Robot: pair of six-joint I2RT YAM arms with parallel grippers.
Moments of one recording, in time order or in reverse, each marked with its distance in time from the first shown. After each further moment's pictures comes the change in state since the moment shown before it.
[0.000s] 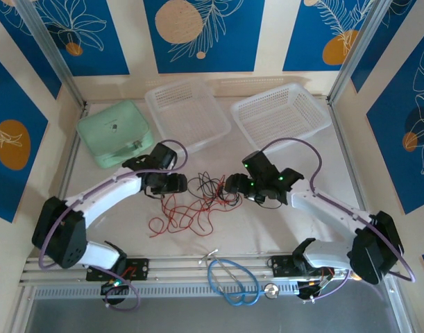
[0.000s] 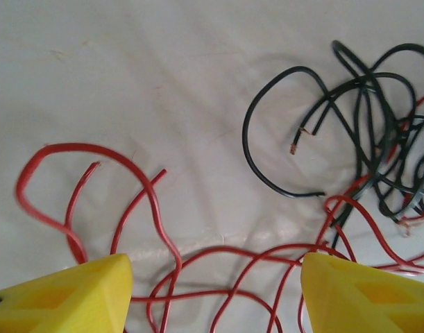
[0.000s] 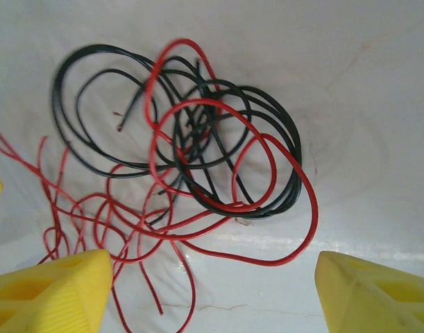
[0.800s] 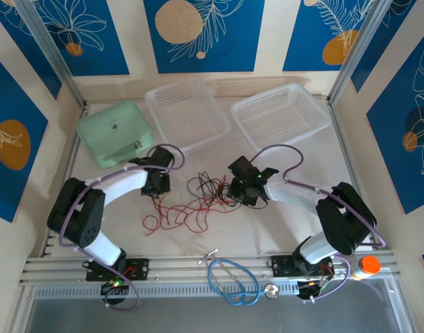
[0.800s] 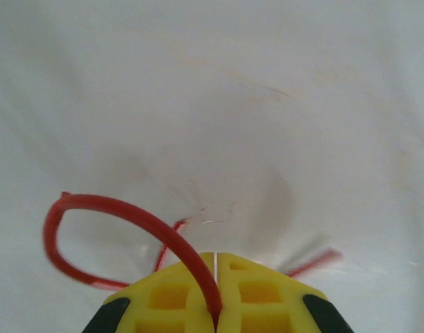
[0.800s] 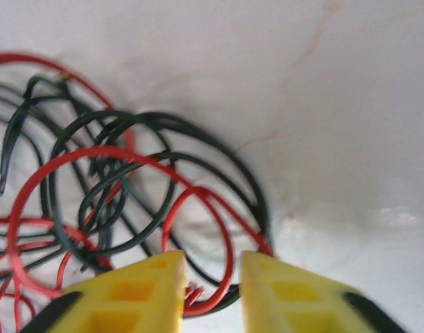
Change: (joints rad) left arm 0.138 0.126 -0.051 0.033 -0.274 0.065; right arm 0.005 0.249 -0.034 0.128 0.080 0.146
